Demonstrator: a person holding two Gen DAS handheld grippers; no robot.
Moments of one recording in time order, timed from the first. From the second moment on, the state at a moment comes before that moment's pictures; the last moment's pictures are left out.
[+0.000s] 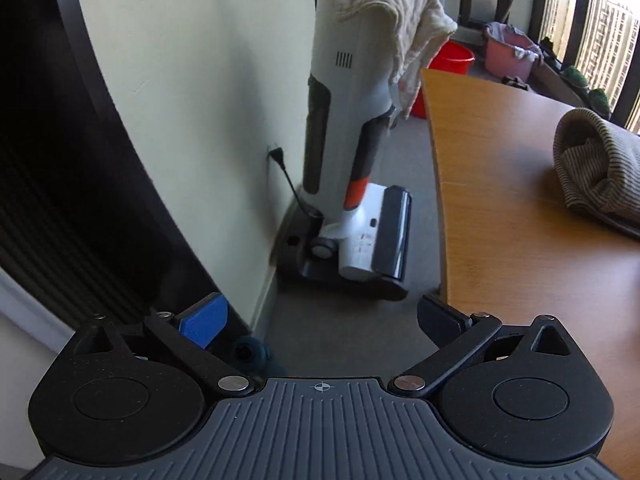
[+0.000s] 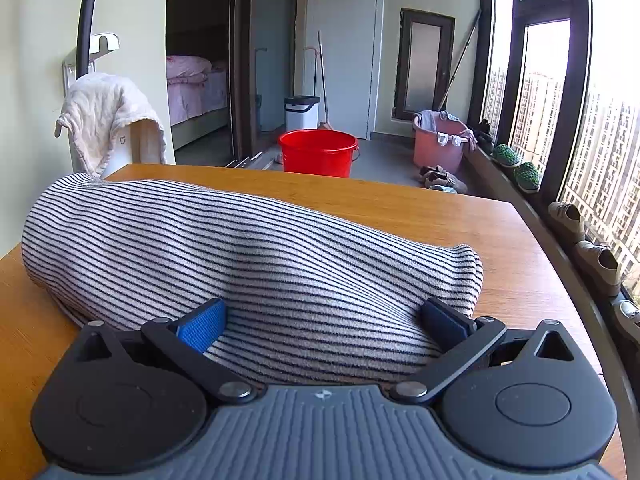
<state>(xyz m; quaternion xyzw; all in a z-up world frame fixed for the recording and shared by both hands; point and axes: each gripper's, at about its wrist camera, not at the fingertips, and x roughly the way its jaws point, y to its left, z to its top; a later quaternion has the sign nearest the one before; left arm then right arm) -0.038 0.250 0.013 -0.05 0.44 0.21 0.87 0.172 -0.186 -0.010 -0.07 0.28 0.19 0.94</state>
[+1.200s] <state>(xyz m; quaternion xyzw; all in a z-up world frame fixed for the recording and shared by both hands) 0.098 0.008 -0.010 0.00 0.24 0.01 0.97 0.166 -0.212 -0.008 -0.03 0.27 0.23 0.93</state>
